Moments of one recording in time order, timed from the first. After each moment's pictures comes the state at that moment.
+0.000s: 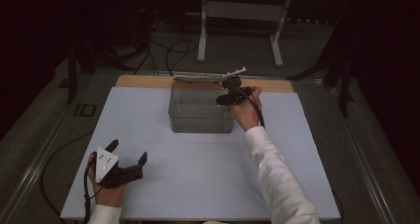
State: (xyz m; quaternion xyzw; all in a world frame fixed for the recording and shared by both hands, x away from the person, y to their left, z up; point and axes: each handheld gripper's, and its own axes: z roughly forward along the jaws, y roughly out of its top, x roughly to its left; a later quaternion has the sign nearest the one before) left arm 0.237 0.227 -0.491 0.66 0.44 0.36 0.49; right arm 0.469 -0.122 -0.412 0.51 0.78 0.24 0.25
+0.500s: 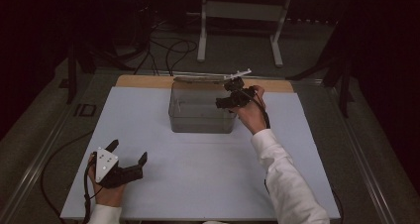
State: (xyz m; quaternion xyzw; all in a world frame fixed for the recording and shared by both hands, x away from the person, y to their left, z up) left arm 0.237 0.227 -0.491 0.66 0.44 0.36 0.49; right arm 0.454 -0.132 -0.404 0.46 0.80 0.29 0.23
